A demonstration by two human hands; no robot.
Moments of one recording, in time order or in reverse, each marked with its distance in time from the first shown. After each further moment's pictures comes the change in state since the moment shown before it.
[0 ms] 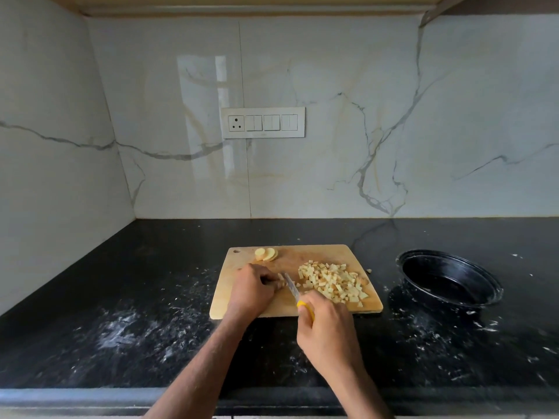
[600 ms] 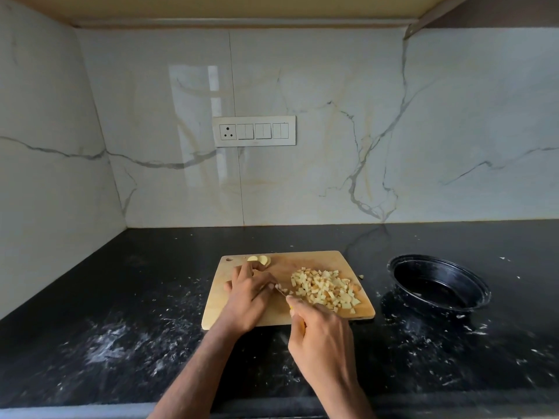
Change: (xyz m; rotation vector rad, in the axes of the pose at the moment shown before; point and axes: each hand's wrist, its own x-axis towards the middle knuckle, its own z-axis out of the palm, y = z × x) left_hand -0.004 -0.007 -0.005 0.107 -0.098 0.280; right_hand -0.003 0.002 0.002 -0.064 0.164 -0.110
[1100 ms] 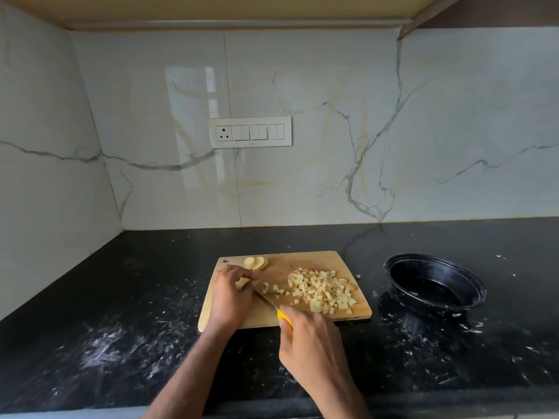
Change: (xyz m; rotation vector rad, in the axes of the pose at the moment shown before) left_hand 0.005 -0.003 -0.005 -0.190 0.317 -0.190; right_hand 0.002 -0.005 0.001 -0.058 -0.136 -0.049
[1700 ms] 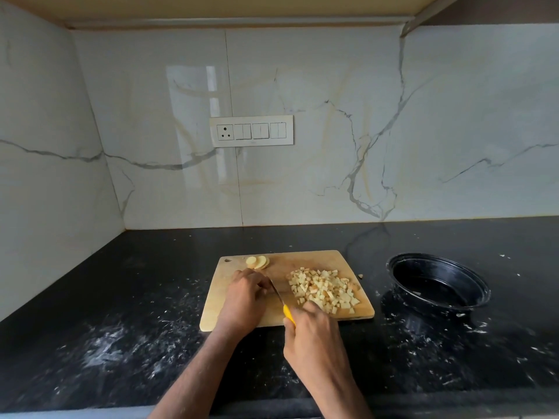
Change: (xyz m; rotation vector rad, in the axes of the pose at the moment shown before) left_hand -0.004 0.002 0.012 0.214 -0.194 0.161; right_hand 0.003 -0.002 0.003 -0.026 -0.048 0.116
